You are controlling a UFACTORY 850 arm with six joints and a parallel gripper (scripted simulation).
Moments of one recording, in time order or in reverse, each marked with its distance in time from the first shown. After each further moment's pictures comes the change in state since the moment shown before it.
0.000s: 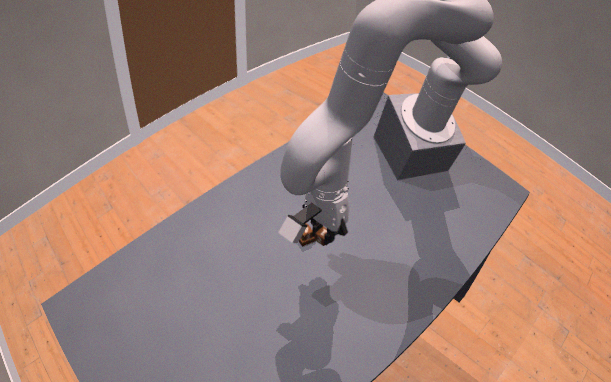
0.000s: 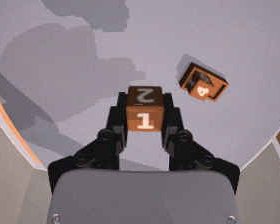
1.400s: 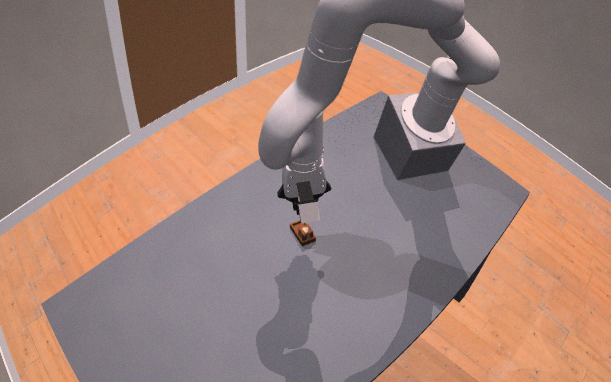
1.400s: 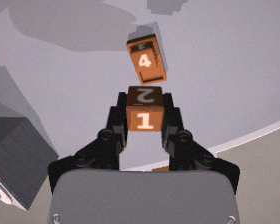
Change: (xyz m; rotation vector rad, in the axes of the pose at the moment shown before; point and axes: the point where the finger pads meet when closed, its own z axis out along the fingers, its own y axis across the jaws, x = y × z) arm -0.030 0.089 -0.010 0.020 -0.053 -0.915
